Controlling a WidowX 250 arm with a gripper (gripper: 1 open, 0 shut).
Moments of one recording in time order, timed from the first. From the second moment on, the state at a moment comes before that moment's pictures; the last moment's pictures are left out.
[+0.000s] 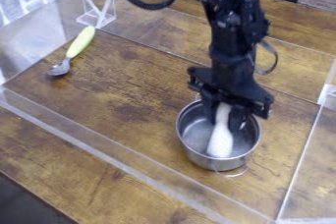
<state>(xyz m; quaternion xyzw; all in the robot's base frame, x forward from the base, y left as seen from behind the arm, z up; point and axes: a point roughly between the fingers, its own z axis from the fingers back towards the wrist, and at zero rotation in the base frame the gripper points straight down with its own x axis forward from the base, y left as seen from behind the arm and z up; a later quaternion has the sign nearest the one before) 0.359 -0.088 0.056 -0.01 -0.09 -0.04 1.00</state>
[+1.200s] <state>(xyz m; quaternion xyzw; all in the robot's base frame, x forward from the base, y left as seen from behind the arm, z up) 0.336 0.004 0.106 0.04 -0.06 0.05 1.00</state>
